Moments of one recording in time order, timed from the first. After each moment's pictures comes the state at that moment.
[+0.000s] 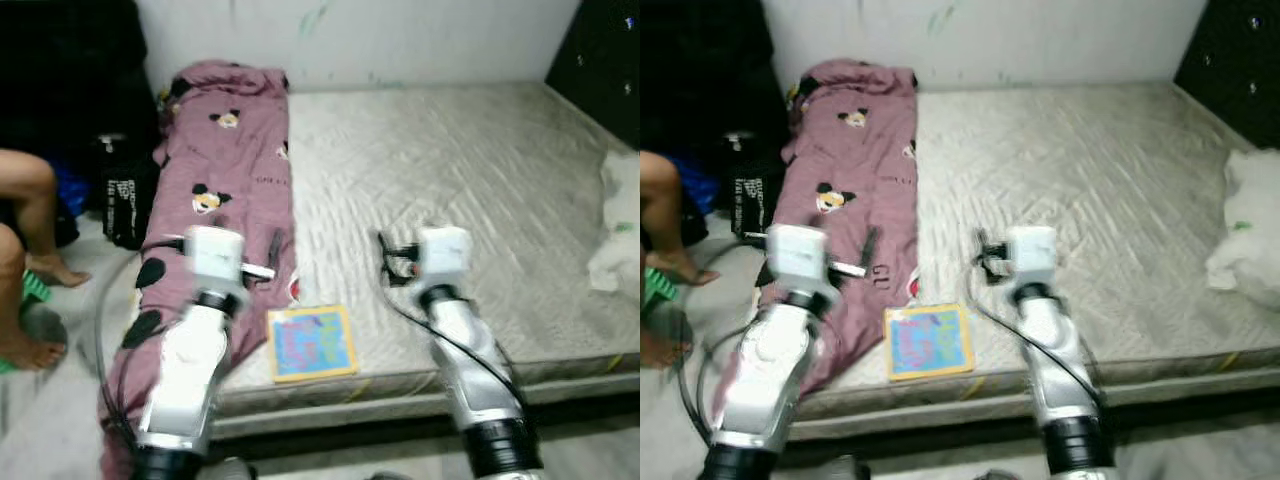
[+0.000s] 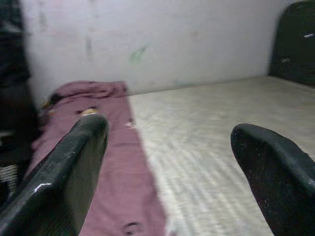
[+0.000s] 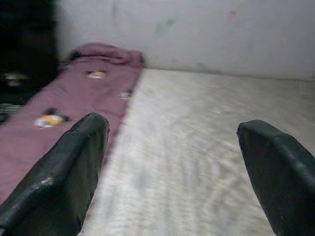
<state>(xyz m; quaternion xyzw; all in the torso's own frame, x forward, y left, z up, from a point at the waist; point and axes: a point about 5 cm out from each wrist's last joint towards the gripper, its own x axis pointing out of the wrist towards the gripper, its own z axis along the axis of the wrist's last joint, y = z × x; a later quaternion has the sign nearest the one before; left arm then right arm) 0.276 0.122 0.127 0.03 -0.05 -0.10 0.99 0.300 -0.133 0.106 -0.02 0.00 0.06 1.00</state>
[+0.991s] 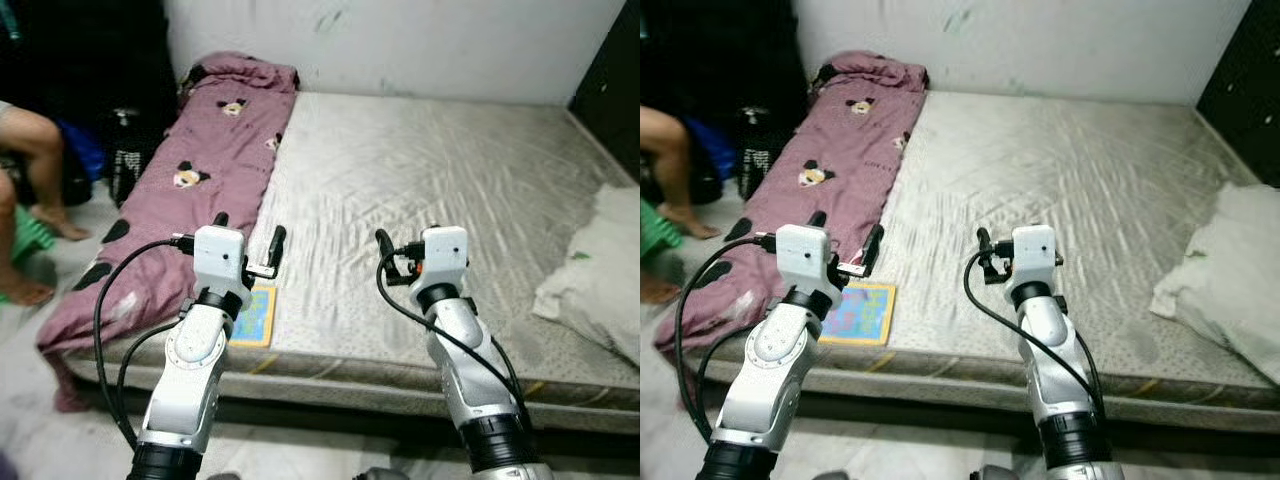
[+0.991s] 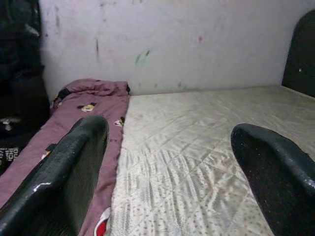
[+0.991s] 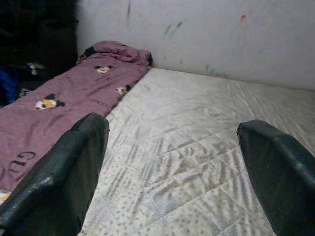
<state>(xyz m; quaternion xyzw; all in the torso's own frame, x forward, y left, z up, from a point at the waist) 0.277 0.121 0.129 0.02 -0.06 -0.11 0.99 0.302 -0.129 0.105 -0.02 0.00 0.06 1.00</state>
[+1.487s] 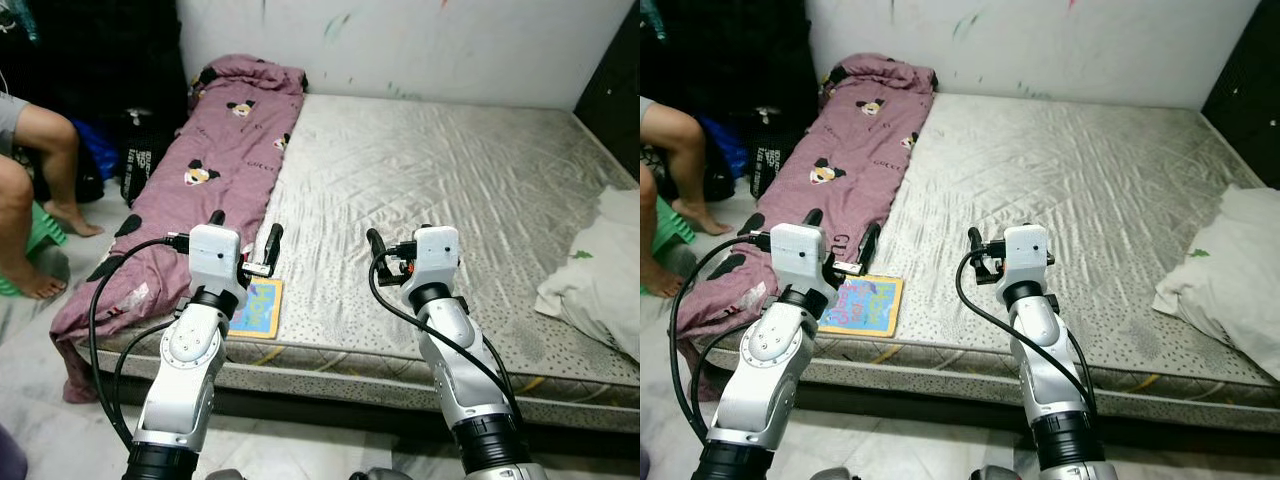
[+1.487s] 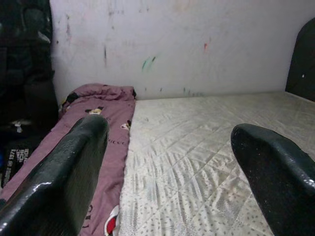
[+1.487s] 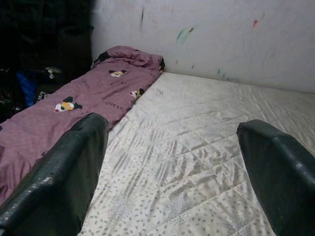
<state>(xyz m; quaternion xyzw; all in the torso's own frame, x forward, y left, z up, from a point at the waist) 0.277 0.125 0.130 0.02 -0.07 -0.11 0.99 0.302 -0.125 0.105 -0.01 0.00 0.07 1.00</state>
